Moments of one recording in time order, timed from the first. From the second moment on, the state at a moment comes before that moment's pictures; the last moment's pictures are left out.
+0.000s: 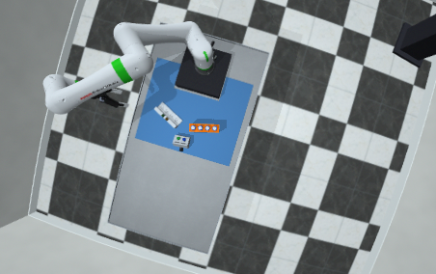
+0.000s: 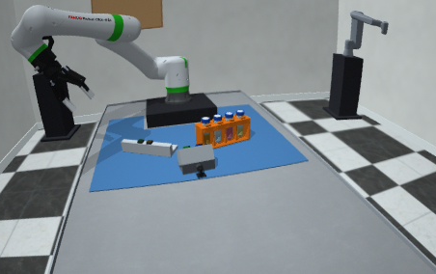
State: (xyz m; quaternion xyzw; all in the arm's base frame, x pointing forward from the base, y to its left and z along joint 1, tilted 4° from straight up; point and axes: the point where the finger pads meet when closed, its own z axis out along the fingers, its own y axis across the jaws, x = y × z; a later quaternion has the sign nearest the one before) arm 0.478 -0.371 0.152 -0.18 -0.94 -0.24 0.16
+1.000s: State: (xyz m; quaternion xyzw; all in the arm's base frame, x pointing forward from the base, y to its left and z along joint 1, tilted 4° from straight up) arm 0.478 -0.371 0.152 -0.18 -0.94 -0.24 0.16
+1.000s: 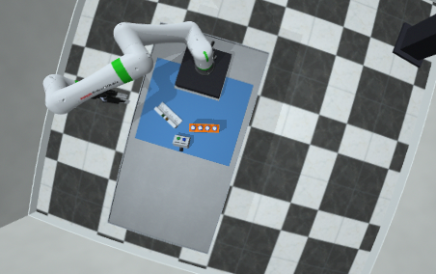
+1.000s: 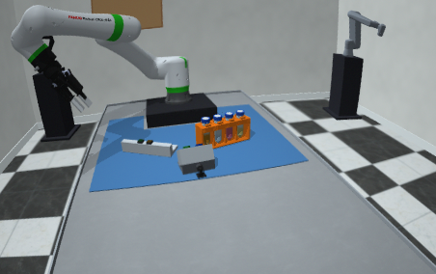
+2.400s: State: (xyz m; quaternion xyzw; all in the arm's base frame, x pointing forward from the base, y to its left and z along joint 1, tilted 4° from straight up) arm 0.512 -0.300 0.155 -0.02 -0.97 -0.21 0.13
